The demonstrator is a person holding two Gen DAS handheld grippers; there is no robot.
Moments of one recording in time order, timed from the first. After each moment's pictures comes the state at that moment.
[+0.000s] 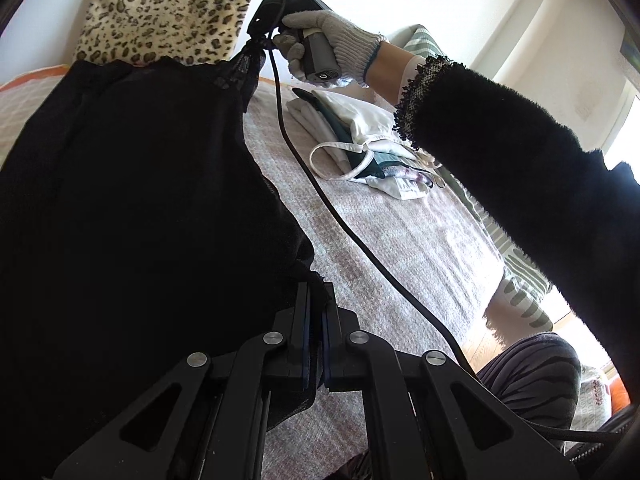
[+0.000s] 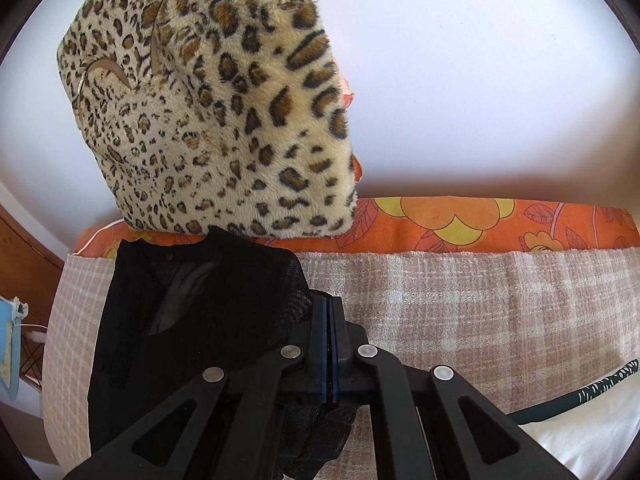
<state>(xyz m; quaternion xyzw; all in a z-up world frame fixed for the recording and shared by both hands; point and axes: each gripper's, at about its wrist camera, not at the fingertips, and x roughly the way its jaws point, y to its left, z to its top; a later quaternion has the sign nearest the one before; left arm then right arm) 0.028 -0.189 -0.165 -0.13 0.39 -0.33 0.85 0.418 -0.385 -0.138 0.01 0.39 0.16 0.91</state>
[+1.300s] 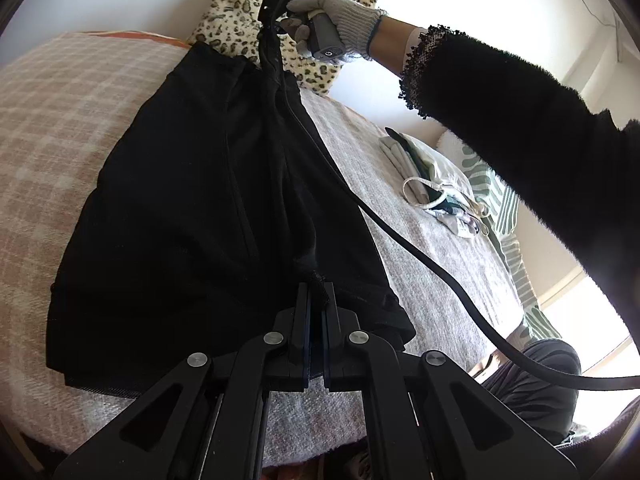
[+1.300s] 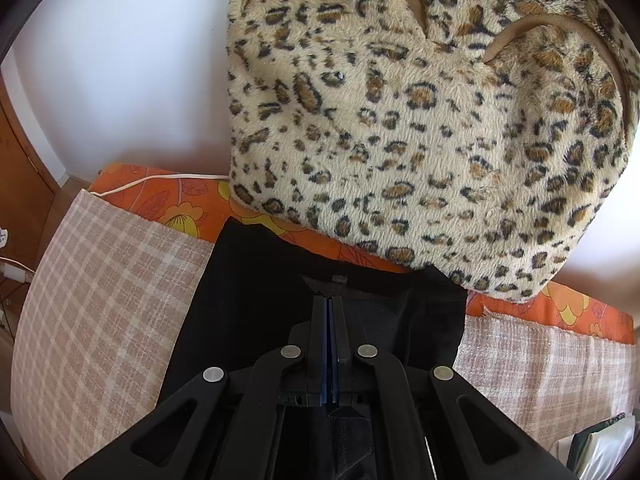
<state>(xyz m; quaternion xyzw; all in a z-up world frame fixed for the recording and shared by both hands) -0.005 -0.094 -0.197 -0.22 0.37 -0.23 0.87 0.392 -0.143 -0.142 -0.15 0.38 0.17 0.90</state>
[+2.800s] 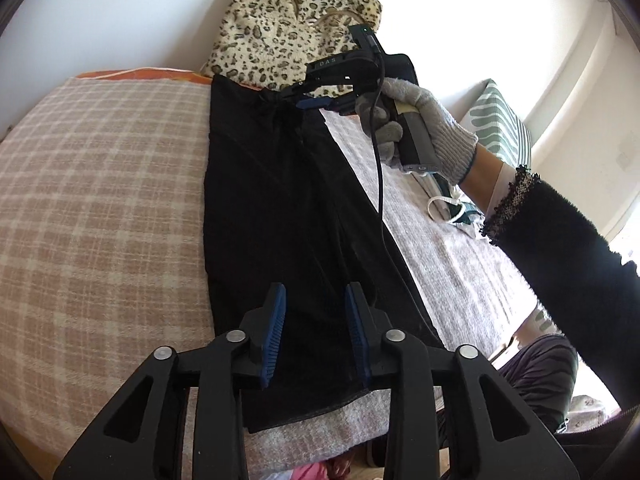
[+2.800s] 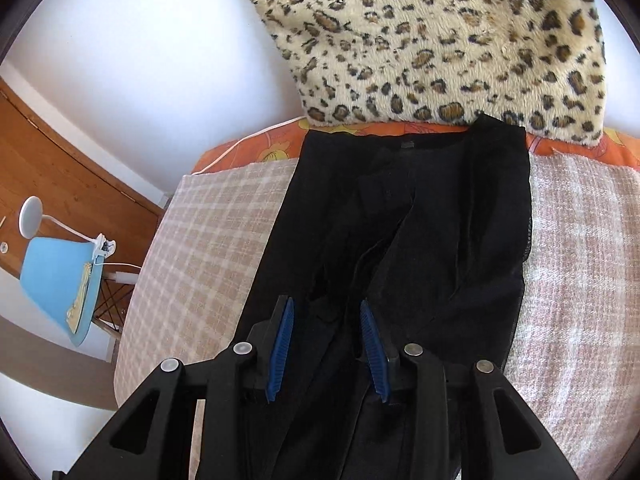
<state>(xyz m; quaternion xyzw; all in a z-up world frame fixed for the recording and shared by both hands) 0.015 -0.029 -0.141 -0.15 0.39 -0.23 0.88 0.317 -0.219 -0.190 0.03 0.45 0.33 0.83</state>
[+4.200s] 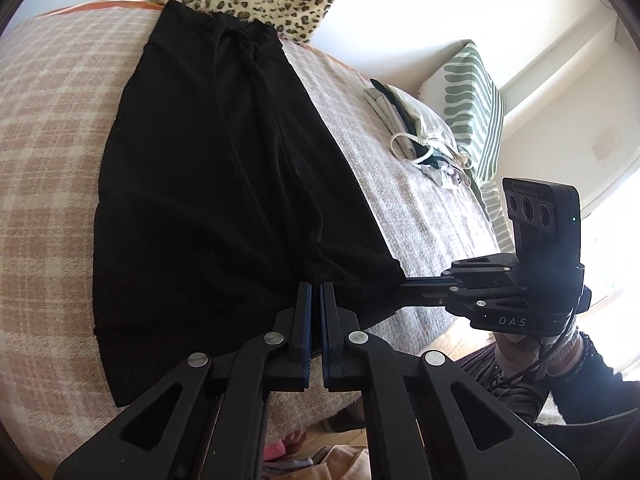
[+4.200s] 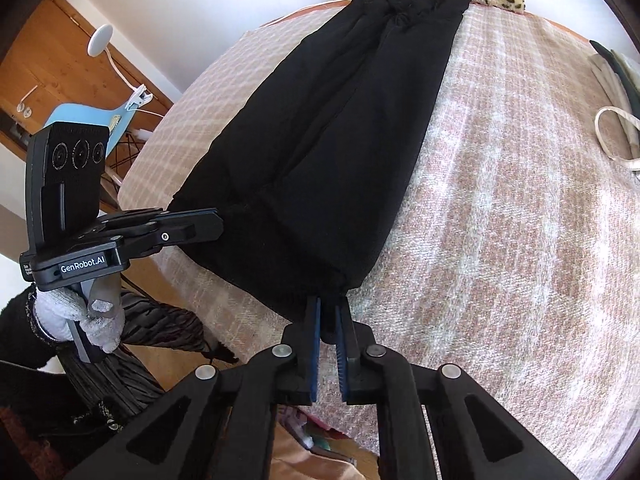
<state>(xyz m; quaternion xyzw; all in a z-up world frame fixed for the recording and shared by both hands) 0.017 -0.073 -0.178 -0.18 0.46 -0.30 0.82 0.026 -0.369 -0.283 -0.07 0.48 0.35 0.80</state>
